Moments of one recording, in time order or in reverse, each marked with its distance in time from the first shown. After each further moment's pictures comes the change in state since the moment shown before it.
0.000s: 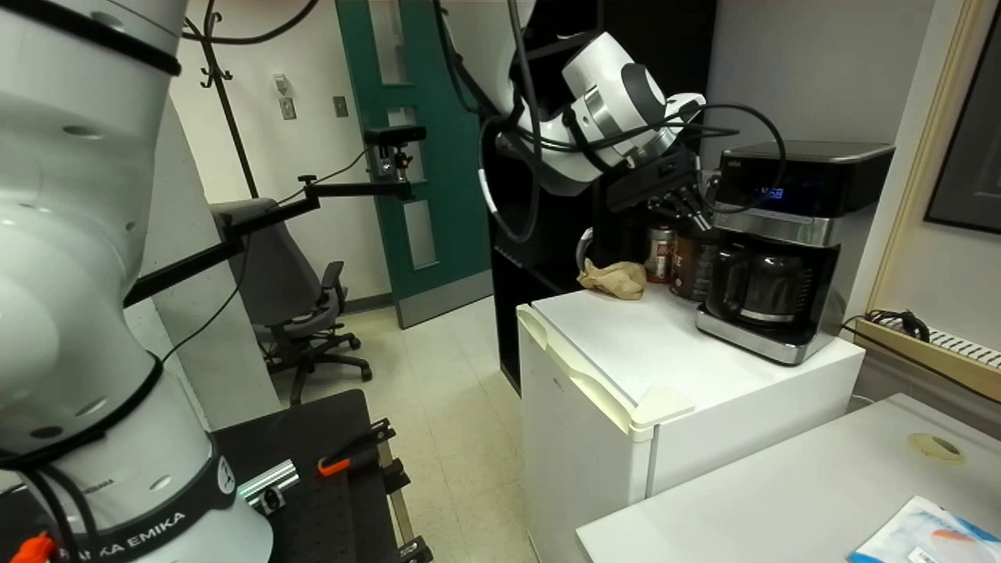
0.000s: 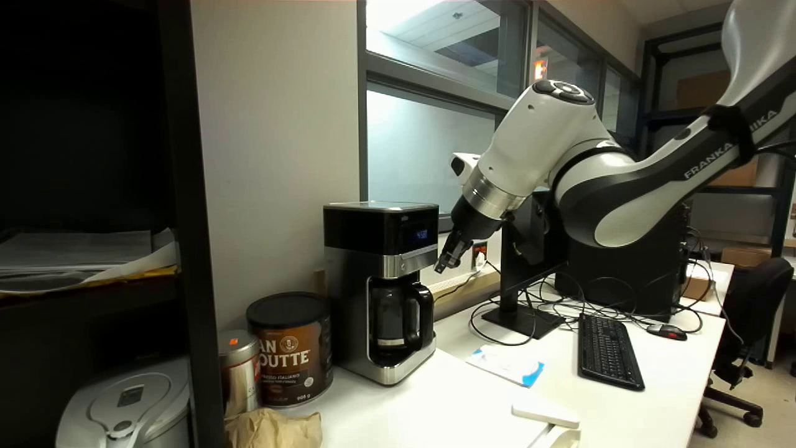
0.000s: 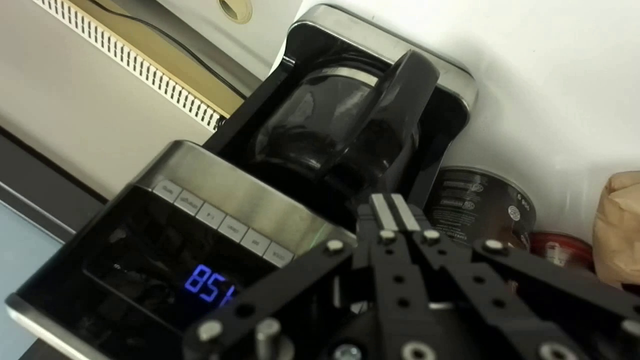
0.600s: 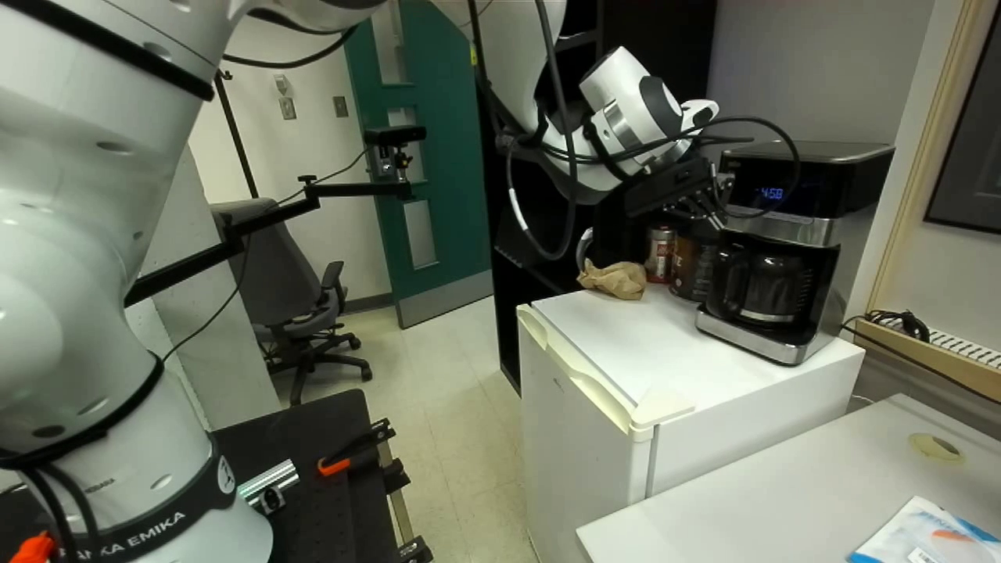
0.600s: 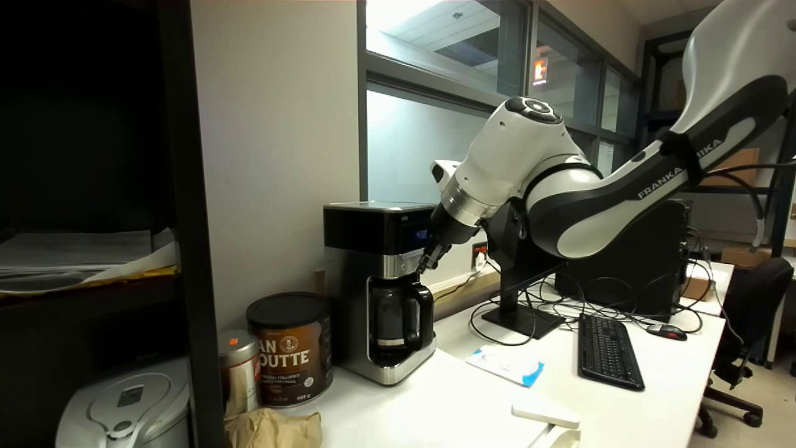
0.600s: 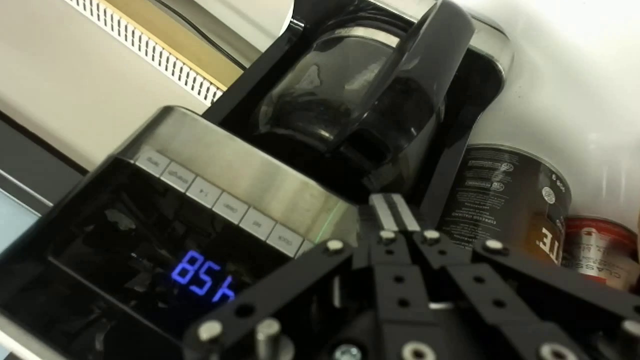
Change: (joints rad) arm 0.012 0.124 -0.011 0.161 -0.006 0.000 0.009
